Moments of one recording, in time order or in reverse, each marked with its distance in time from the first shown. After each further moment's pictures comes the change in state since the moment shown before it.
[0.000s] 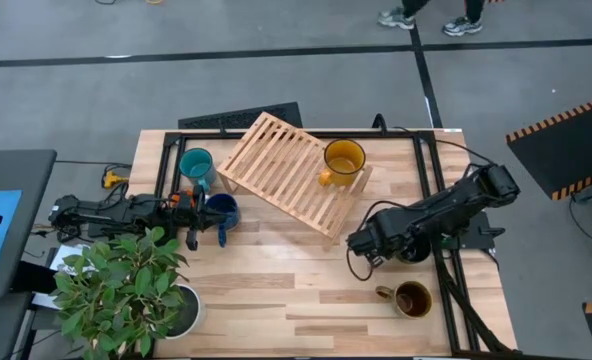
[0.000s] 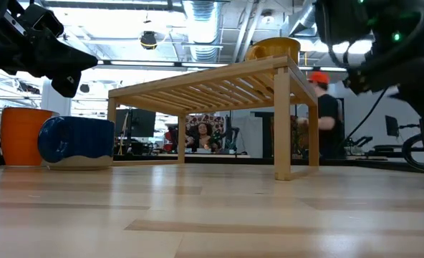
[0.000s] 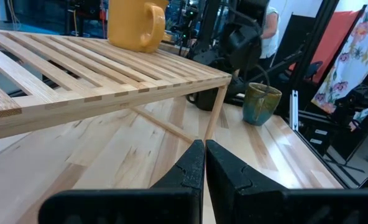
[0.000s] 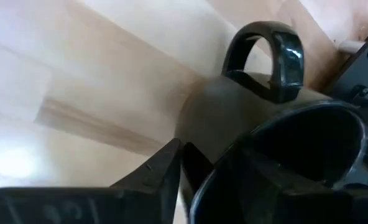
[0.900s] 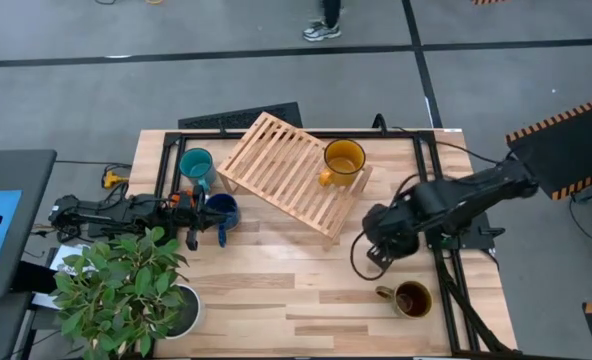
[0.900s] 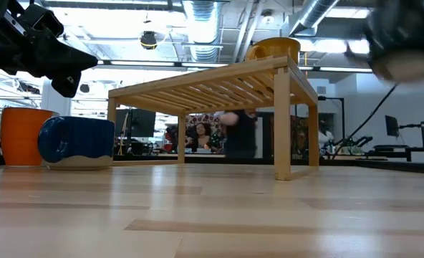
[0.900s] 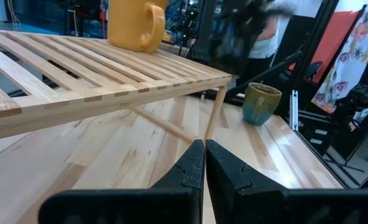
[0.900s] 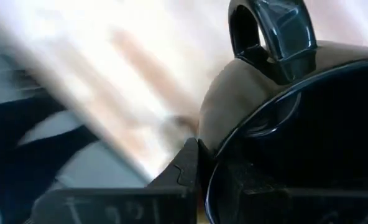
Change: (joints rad) left arm 0.000 0.000 0.000 0.000 0.000 0.000; right arm 0.063 -0.187 0.471 -0.086 -0.076 -0.159
